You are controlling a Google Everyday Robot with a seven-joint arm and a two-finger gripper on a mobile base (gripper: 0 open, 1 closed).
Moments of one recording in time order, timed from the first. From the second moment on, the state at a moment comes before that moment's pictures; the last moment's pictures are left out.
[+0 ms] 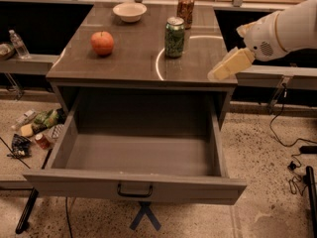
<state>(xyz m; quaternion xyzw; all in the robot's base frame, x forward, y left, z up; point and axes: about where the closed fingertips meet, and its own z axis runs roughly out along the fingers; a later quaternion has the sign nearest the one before) 0.618 -0.178 0.935 -0.47 0.77 0.10 0.42</state>
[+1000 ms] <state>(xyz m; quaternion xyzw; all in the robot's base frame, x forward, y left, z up) 0.685 -0.155 0.925 -0.42 0.77 0.13 0.46</state>
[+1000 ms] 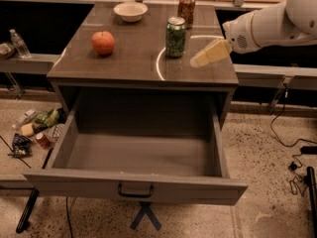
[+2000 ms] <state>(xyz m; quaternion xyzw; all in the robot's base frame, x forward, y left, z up) 0.791 -0.085 0.915 -0.32 0.77 0.24 0.50</state>
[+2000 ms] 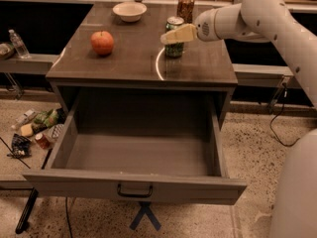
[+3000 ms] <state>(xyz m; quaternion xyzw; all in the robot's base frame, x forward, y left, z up) 0.795 -0.057 0.910 -0.34 0.76 0.26 0.50</state>
